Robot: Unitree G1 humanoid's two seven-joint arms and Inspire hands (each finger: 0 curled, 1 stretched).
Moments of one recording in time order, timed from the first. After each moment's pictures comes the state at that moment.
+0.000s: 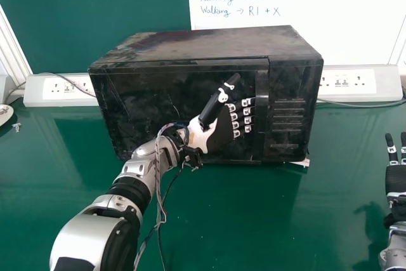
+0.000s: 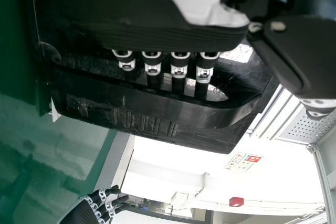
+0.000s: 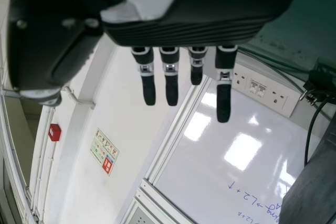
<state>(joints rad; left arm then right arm) -1.20 0.04 0.21 1.24 -0.21 -0.05 -0.81 -0.68 -0.37 -0.86 1.05 0.82 -0.28 0.60</state>
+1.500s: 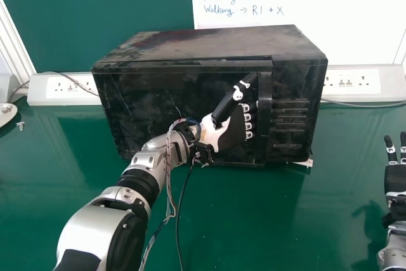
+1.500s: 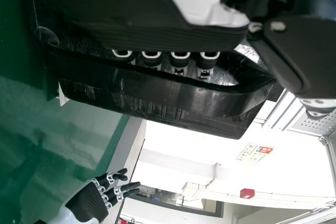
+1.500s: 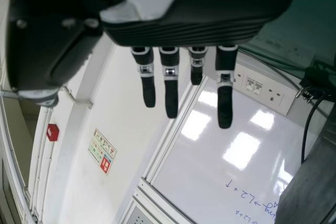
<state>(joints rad) -1.27 0.00 0.21 1.27 -0.17 0.01 -0.84 -0.68 -0.36 -0.86 1.04 0.82 -0.28 0.60</state>
